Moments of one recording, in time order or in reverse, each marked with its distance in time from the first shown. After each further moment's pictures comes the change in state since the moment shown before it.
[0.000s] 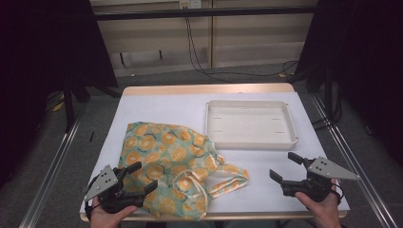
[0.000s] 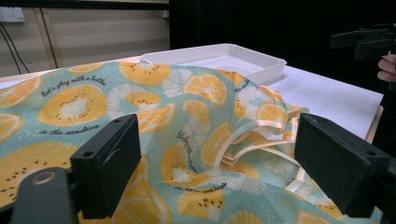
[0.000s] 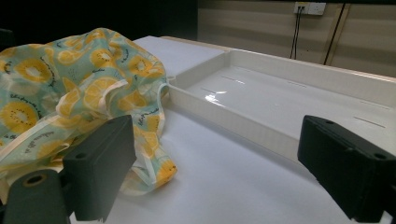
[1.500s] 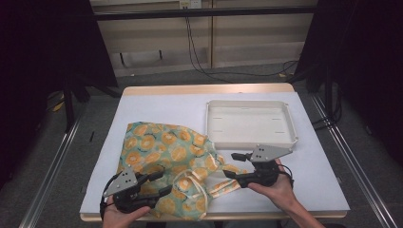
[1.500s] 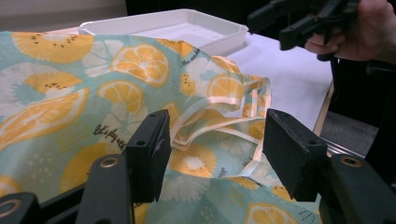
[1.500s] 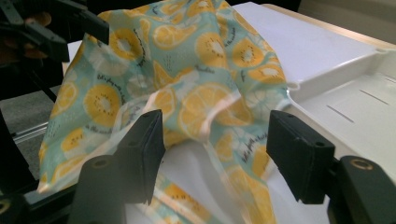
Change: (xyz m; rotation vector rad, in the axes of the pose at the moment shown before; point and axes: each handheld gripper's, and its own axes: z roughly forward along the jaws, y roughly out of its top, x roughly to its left) left arm -0.022 0.002 0.028 0.142 -0.172 0.031; right arm 0.058 0.034 0.101 0.172 0.372 -0.131
